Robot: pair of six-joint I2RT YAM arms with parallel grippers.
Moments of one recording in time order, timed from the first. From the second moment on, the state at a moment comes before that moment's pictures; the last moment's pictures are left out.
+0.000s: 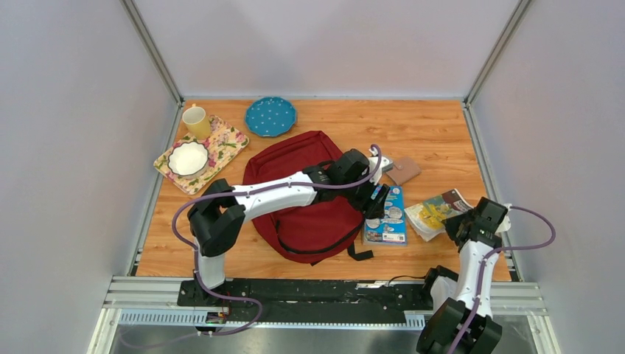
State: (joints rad) left arm -1.02 1.89 1.46 -0.26 0.31 -0.27; right arm -0.52 0.78 0.40 -0.52 -0.09 0.77
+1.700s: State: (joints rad) left arm -0.70 1.48 0.80 0.66 0.52 -0.94; right arm 0.06 0.75 0.57 0.10 -0.96 1.03
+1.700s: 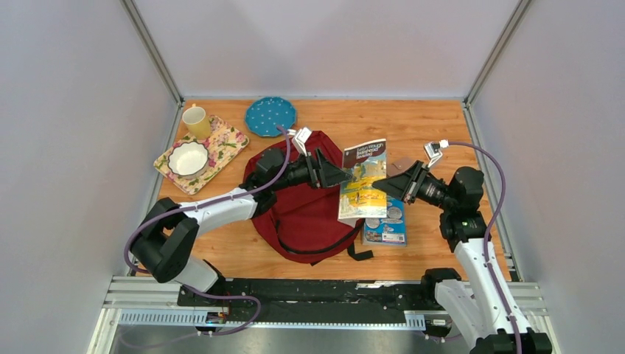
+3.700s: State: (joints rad) left arm -0.84 1.73 0.63 0.64 0.42 -1.05; right arm 0.18 1.14 0.24 0.18 -0.81 0.86
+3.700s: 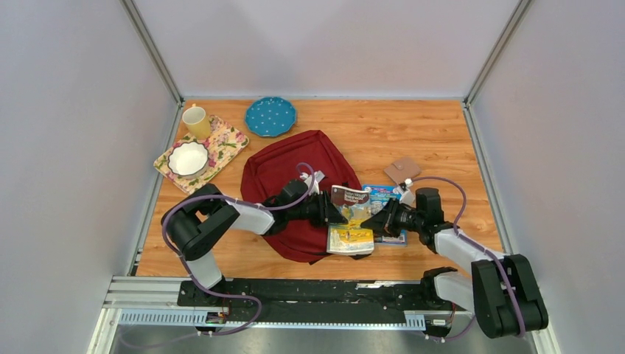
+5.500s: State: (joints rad) left arm -0.80 1.24 0.51 1.00 0.17 -1.10; right arm 0.53 0.91 0.28 0.78 -0.33 1.50
